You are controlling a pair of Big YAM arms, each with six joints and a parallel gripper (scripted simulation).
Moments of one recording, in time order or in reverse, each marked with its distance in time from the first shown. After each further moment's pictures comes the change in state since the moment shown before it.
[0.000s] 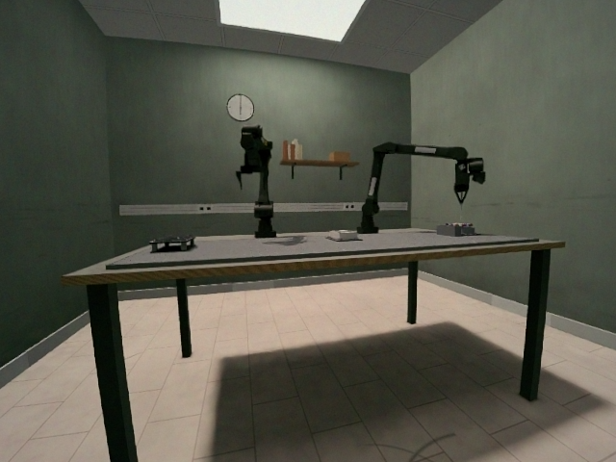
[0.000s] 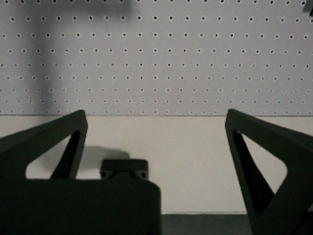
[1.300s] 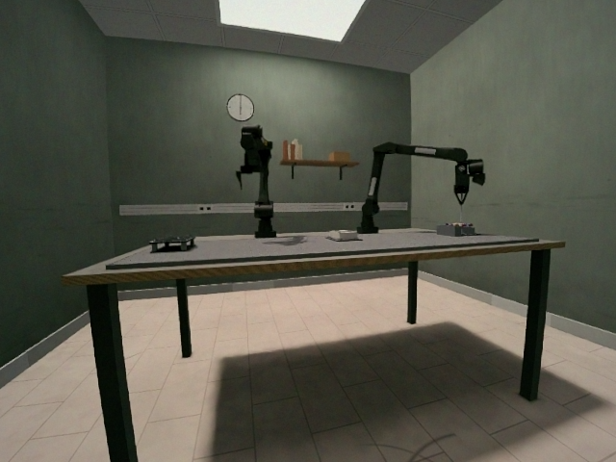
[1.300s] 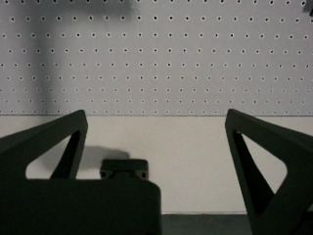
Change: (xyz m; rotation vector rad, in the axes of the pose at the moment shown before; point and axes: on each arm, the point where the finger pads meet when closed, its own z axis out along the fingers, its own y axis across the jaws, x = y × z) left arm 0.000 0.000 0.007 -0.001 -0.005 0.000; right arm 0.000 0.000 0.000 0.000 0.000 0.000
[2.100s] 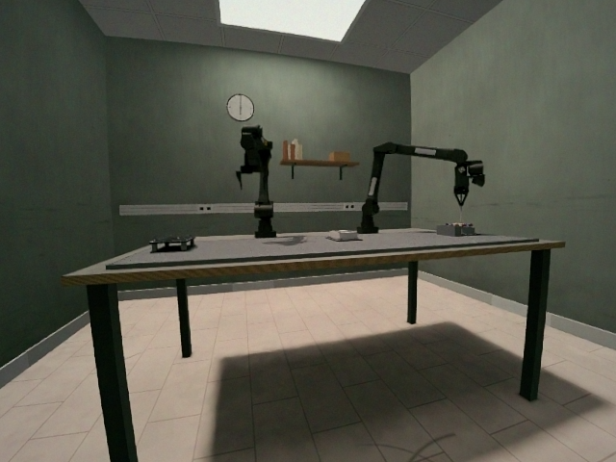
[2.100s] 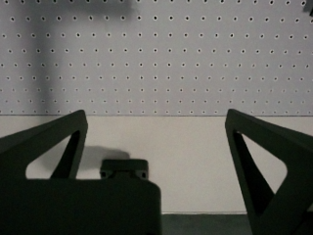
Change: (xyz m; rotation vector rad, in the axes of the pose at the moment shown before) left arm 0.001 0.000 0.006 -0.001 0.003 0.000; right arm 0.000 0.000 0.000 0.000 0.000 0.000
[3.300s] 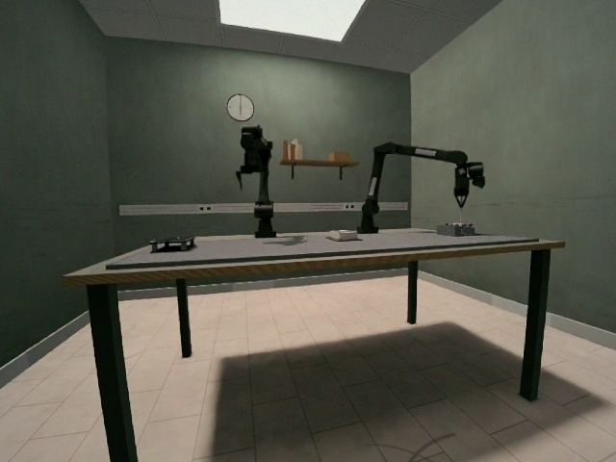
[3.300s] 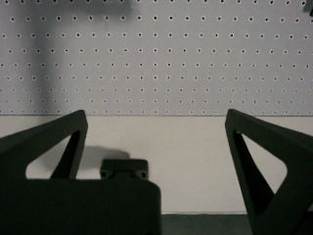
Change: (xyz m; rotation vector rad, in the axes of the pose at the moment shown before) left arm -0.001 0.000 0.008 0.000 -0.003 0.000; right arm 0.000 0.000 0.000 0.000 0.000 0.000
